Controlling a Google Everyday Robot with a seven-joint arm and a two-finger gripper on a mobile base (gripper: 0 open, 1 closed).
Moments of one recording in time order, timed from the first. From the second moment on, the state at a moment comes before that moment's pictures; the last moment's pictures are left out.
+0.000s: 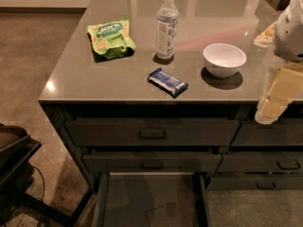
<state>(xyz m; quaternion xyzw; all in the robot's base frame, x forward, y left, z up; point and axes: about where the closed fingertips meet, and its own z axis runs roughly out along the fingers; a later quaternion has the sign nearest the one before) 0.438 -0.217 0.976 -0.60 0.78 -0.03 0.16</state>
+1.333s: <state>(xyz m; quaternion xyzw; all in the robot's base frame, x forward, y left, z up) 0.510 -0.065 0.960 -0.62 0.67 0.12 0.38</state>
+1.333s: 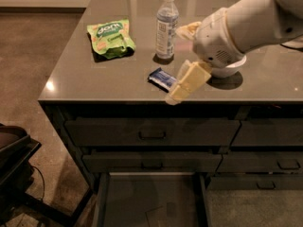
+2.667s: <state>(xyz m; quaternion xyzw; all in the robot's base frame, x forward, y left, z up) 0.570 -0.091 0.916 -0.60 0.68 0.09 0.42</state>
